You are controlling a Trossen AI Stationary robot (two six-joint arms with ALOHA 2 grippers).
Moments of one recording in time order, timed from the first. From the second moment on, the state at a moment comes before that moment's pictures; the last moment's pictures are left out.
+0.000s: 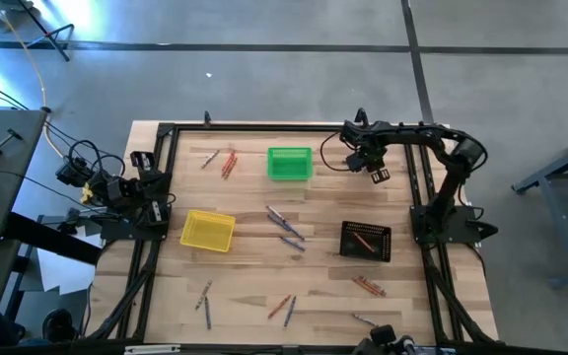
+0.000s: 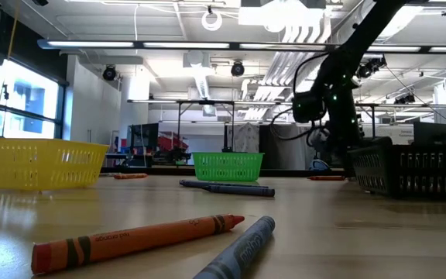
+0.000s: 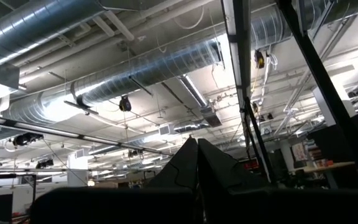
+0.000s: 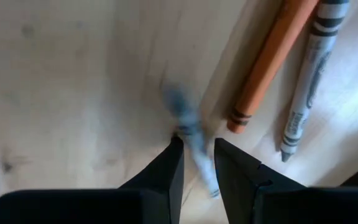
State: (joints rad) left arm -0.50 0.10 0.12 0.81 -0.51 0.74; right arm -0.73 1.78 0.99 -0.79 0.32 -1.03
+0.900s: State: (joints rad) left arm -0.50 0.10 0.12 0.81 -0.51 0.74; right arm -0.72 1.80 0.99 -0.93 0.28 -0.80
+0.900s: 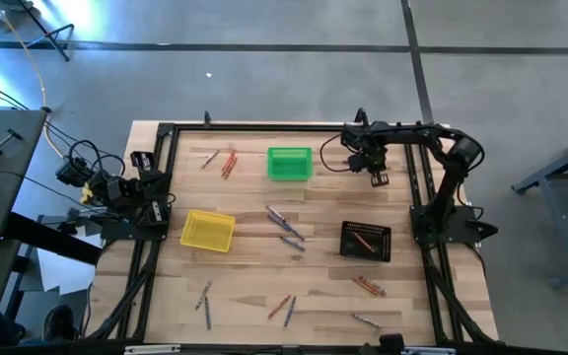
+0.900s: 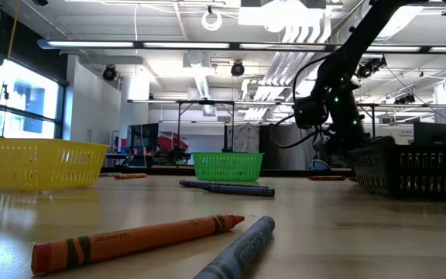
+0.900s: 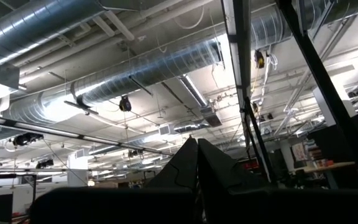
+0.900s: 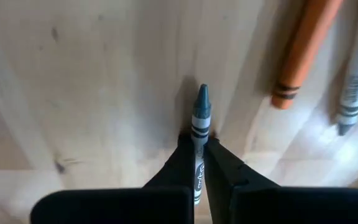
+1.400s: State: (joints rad) left arm -0.50 0.10 0.12 0.81 -0.51 0.74; right arm -0.64 1.71 1.22 -1.06 0.21 -0.53
